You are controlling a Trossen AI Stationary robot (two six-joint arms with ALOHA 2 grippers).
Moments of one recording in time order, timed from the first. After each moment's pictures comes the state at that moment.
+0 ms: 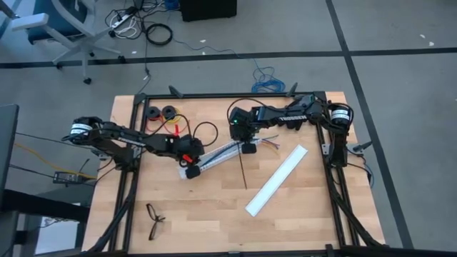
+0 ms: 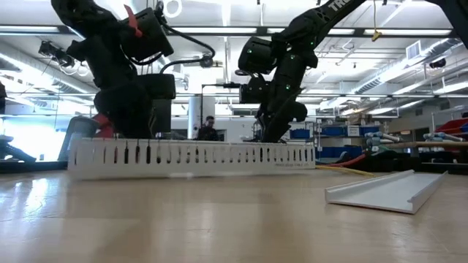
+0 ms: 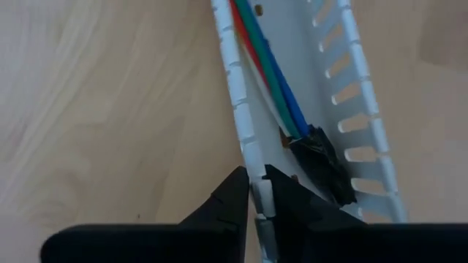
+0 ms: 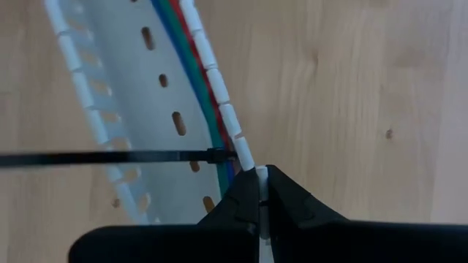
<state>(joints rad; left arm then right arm) 0.02 1.42 0.66 -0.28 -0.09 -0.24 -0.26 1.91 1.33 -0.55 -0.08 -0.37</state>
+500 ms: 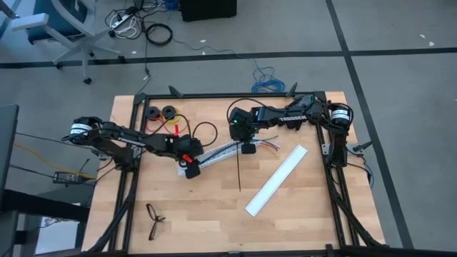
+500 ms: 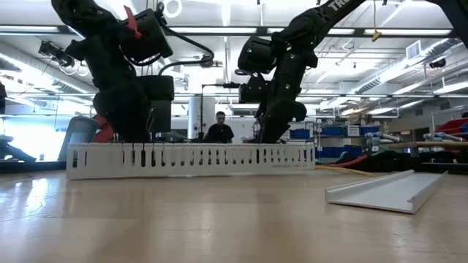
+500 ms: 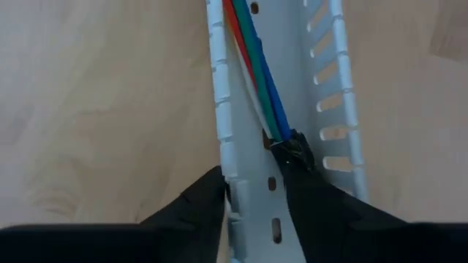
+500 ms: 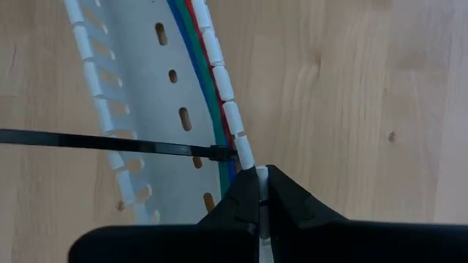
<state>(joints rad) 0.02 1.42 0.66 -0.31 -0.10 -0.27 -0.26 1.91 1.33 -0.55 -0.08 -0.36</state>
